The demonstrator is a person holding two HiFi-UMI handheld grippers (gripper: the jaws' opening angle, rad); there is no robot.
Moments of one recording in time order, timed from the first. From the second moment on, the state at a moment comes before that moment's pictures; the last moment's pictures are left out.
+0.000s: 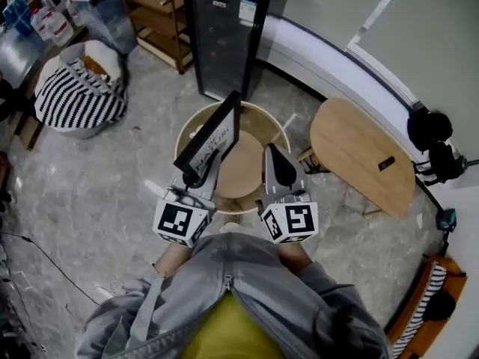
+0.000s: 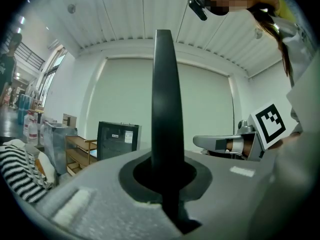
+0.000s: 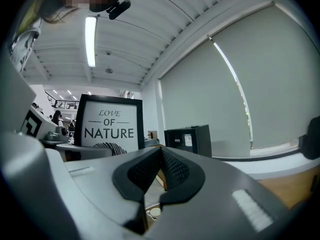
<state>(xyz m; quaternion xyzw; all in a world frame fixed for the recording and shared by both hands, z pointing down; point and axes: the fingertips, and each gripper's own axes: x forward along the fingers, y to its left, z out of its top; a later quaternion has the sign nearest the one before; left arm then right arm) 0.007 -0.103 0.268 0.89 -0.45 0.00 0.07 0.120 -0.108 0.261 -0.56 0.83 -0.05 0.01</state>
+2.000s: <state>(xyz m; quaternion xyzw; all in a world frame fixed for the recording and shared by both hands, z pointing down) 0.013 -0.177 0.559 0.94 -0.23 0.08 0.23 0.069 -0.197 0.554 -0.46 0.86 -0.19 -0.09</state>
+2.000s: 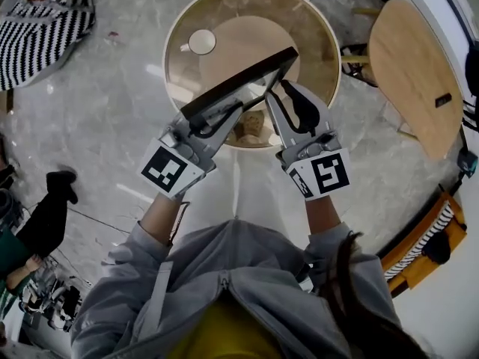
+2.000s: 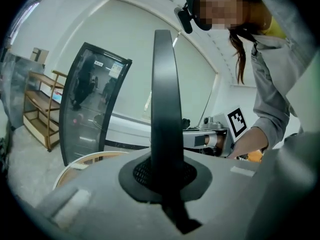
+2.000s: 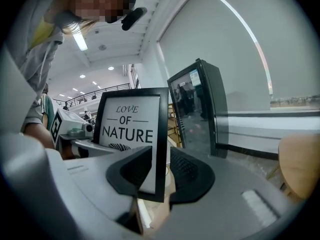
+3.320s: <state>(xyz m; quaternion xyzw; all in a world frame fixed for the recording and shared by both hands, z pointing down) -0.004 -0.146 0.658 0.91 -0.17 0.09 0.36 0.078 -0.130 0.640 -0.44 0.86 -0.25 -0.12</state>
